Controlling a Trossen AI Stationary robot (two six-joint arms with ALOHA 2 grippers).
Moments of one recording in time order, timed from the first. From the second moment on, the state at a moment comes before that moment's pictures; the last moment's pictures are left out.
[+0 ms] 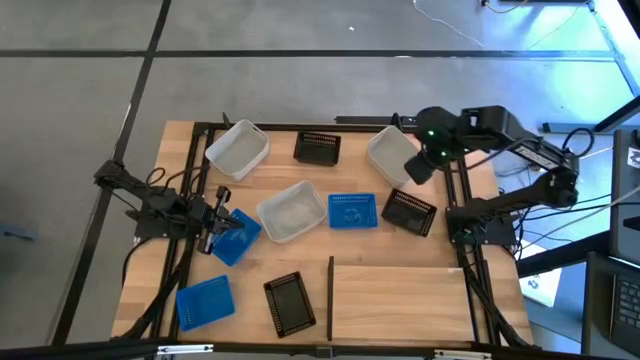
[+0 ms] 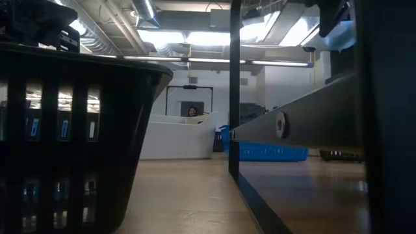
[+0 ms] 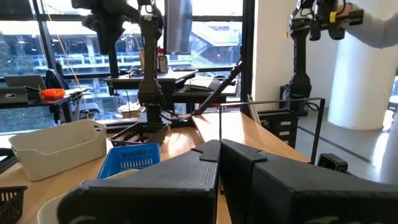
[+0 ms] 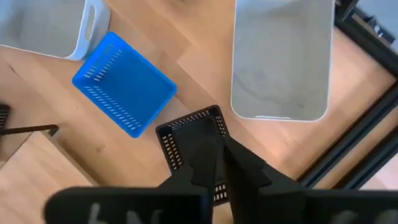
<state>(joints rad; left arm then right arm) -0.46 0.01 0.01 0.21 -0.30 0.08 -0.32 1.26 1.58 -1.52 0.07 0.52</state>
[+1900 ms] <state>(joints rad) -0.46 0.01 0.01 0.21 -0.30 0.08 -0.57 1.38 0.78 -0.85 0.10 -0.80</state>
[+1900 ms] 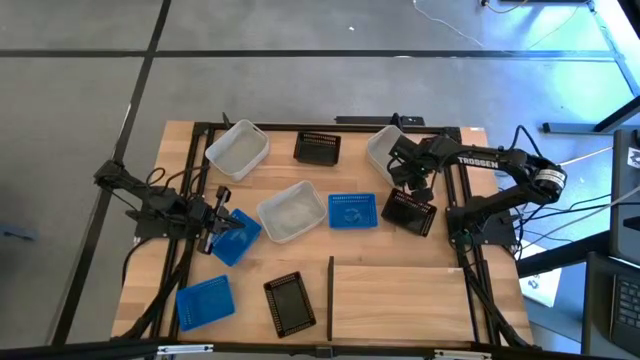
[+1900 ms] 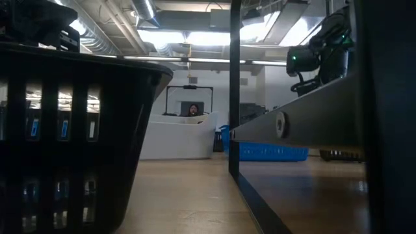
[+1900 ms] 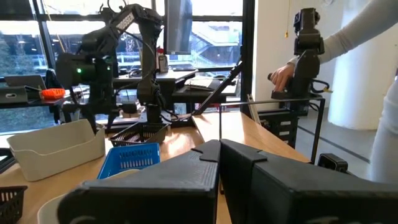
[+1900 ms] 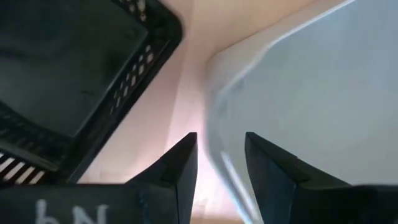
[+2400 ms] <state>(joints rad) -0.46 0.01 0.01 0.21 -0.30 0.08 -0.56 1.38 0.76 -0.82 0.16 -0.68</state>
